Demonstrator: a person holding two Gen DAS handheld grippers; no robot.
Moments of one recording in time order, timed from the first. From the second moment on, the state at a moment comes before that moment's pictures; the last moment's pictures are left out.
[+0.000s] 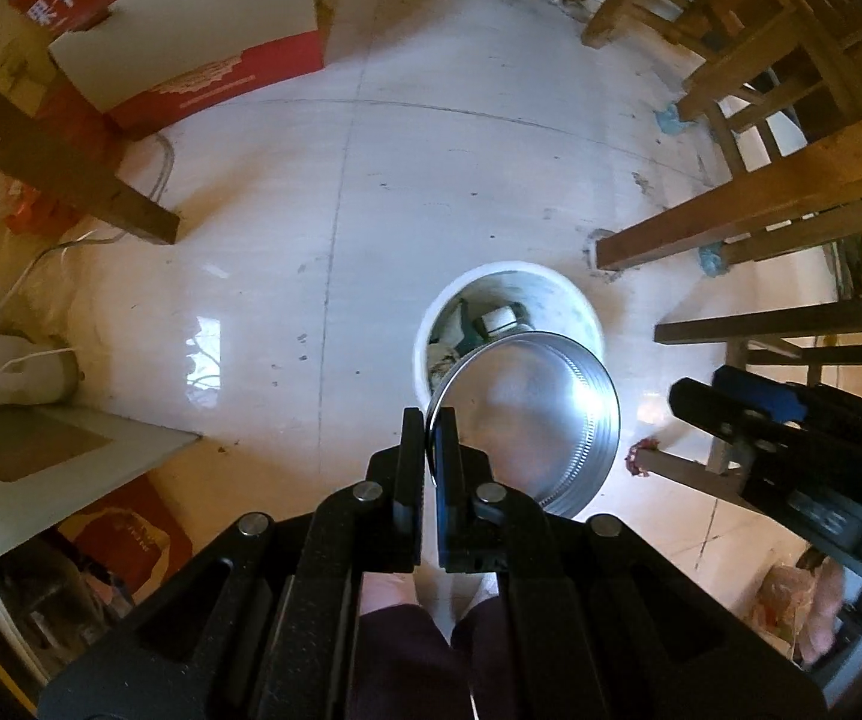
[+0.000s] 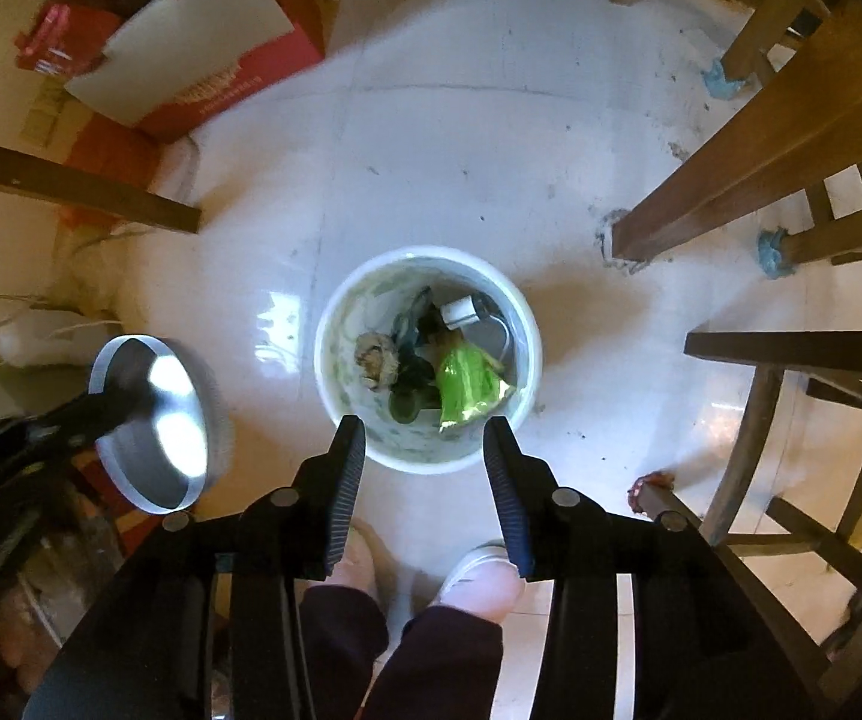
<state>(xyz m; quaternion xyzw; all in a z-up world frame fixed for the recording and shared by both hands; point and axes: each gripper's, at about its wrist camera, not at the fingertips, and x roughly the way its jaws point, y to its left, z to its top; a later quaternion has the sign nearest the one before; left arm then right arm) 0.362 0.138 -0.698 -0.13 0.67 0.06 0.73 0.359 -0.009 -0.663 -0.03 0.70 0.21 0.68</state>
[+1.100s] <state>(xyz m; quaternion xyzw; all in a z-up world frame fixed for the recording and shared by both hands) 0.324 0.116 -0.301 -0.08 0.54 0.00 0.84 0.310 -0.028 -0.287 0.00 0.54 0.20 0.82</state>
